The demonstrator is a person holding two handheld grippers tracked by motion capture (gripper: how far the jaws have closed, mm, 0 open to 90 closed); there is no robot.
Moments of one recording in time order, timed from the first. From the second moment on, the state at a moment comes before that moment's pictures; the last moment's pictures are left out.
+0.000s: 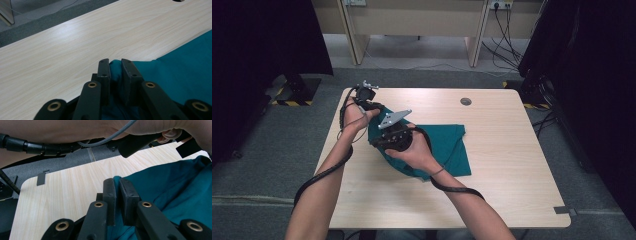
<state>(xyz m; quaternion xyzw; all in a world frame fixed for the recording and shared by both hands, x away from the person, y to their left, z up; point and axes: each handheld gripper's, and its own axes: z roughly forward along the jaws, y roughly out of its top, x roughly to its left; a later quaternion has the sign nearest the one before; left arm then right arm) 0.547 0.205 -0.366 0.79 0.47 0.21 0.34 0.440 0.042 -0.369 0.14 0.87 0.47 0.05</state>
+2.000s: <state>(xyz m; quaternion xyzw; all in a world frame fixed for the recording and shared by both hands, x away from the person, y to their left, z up) 0.544 0.218 -0.345 0.79 0.47 0.23 0.32 0.440 0.054 -0.352 0.14 0.86 0.49 0.05</state>
